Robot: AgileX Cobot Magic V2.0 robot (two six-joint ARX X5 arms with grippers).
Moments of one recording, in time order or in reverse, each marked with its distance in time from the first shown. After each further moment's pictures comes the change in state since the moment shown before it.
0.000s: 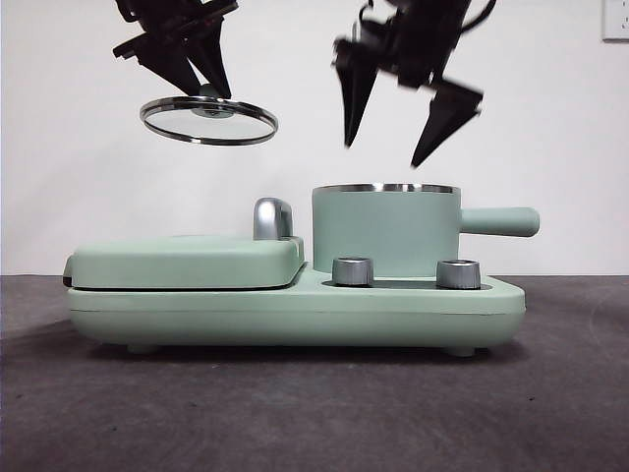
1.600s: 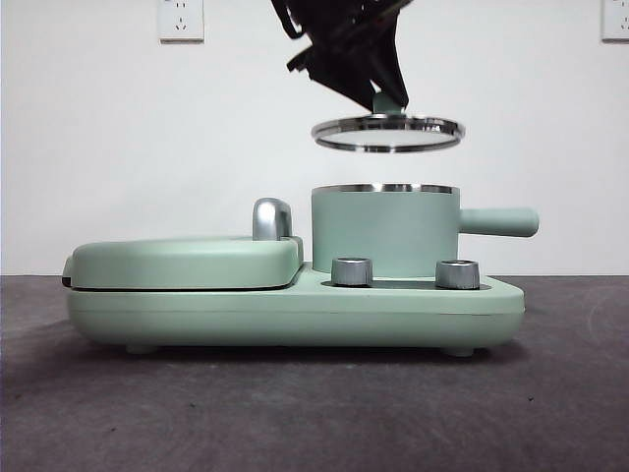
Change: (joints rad) left arm -0.372 0.111 0.000 0.169 0.000 0.079; right arm 0.065 -1.584 -1.351 0.355 0.077 0.044
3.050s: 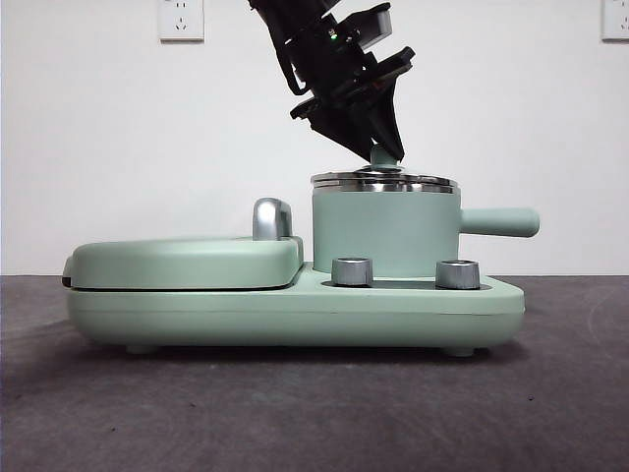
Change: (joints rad) left arm 0.021 0.091 0.000 0.027 0.001 0.026; right arm 0.000 -0.014 0.000 0.004 0.001 0.036
